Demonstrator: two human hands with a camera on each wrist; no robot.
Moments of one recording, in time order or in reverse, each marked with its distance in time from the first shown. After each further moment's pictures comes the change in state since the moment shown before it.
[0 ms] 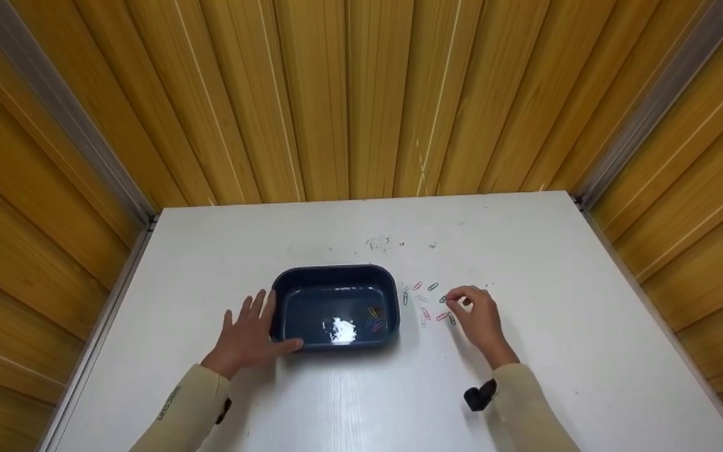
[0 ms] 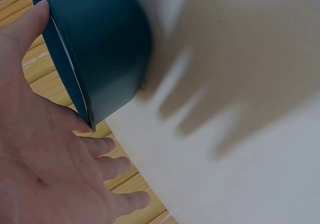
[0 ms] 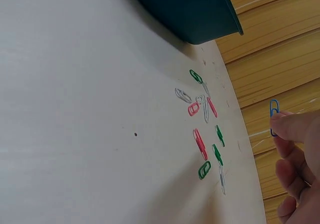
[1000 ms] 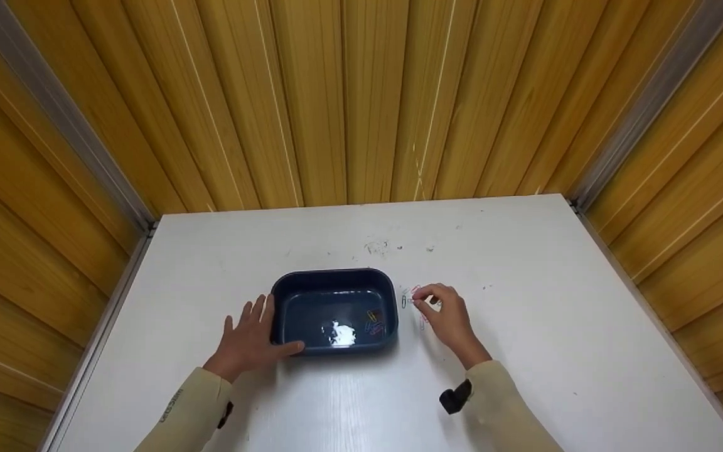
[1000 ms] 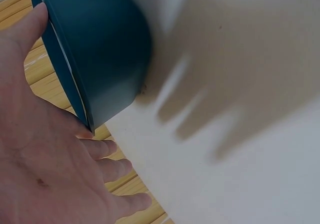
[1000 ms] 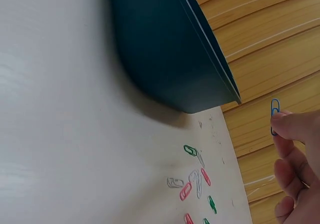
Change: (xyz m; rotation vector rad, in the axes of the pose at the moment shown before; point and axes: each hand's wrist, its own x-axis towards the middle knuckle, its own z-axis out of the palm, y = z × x) left_hand 0.005 0.001 -0.001 -0.007 -0.013 -0.017; right_hand 0.005 -0.045 0.031 0.122 -0.008 -0.134
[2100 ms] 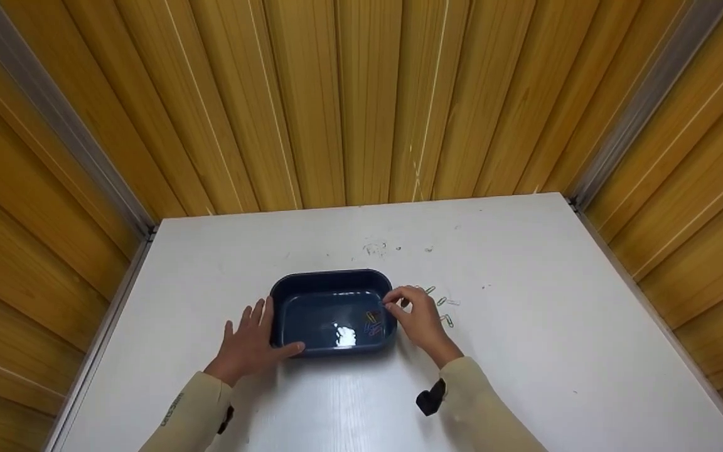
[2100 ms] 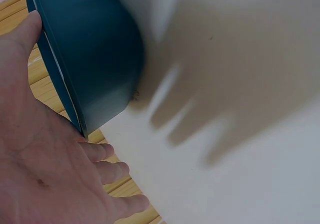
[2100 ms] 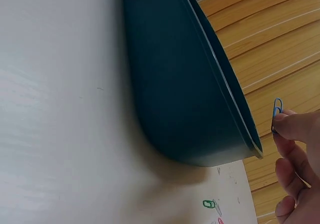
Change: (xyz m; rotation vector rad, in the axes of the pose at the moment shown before) left_hand 0.002 0.000 0.008 -0.013 0.027 -0.021; right_hand 0.002 -0.022 0.037 0.057 -0.069 -0.047
